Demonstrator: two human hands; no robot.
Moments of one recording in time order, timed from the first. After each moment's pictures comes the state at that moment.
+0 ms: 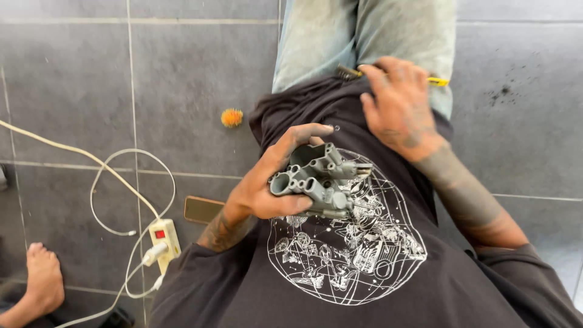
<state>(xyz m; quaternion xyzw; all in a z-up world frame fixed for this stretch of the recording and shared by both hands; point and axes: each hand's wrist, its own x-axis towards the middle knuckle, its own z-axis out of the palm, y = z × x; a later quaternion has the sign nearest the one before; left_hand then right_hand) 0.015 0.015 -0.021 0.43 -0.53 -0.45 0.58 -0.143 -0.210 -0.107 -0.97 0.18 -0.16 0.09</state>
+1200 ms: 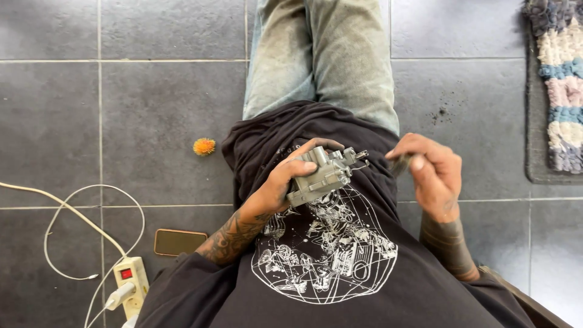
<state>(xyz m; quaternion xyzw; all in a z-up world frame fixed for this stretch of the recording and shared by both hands) -0.038 -0.031 -0.033 0.29 -0.21 -0.67 0.65 -0.244 -0.182 -0.043 -0.74 0.21 -0.37 0.52</state>
